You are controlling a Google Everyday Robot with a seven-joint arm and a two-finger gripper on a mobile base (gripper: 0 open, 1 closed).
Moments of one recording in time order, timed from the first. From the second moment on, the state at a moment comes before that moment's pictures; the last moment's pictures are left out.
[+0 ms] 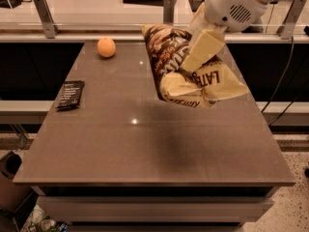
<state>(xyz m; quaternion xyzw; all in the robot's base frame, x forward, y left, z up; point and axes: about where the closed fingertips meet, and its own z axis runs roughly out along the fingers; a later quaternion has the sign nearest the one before) 0.522 -0.074 1.018 -0.64 0.71 0.07 0.29</state>
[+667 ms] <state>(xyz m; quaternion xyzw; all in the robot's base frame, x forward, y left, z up) 0.534 -0.023 0.990 -0.65 0.69 0.12 0.31</state>
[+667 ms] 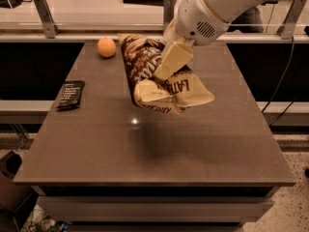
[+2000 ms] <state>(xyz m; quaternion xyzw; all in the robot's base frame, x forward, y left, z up) 0.527 0.030 0.986 -0.66 0.66 0.16 0.32</state>
